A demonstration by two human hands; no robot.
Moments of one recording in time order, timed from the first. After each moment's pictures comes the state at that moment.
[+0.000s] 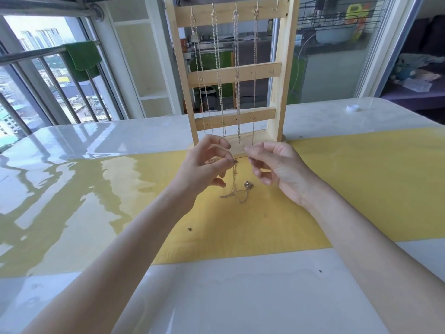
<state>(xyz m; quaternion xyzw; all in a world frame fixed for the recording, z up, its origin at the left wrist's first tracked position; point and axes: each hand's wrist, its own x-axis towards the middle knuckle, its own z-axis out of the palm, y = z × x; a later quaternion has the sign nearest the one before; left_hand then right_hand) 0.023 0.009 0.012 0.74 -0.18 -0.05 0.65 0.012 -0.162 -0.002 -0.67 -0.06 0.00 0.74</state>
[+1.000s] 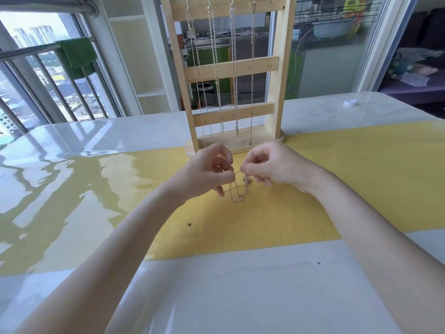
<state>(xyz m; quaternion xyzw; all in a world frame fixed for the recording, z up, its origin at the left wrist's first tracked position) 0.026 0.013 0.009 0.81 -0.25 -0.12 0.52 0.006 -0.165 0.012 -0.84 -0.11 0.05 0.52</state>
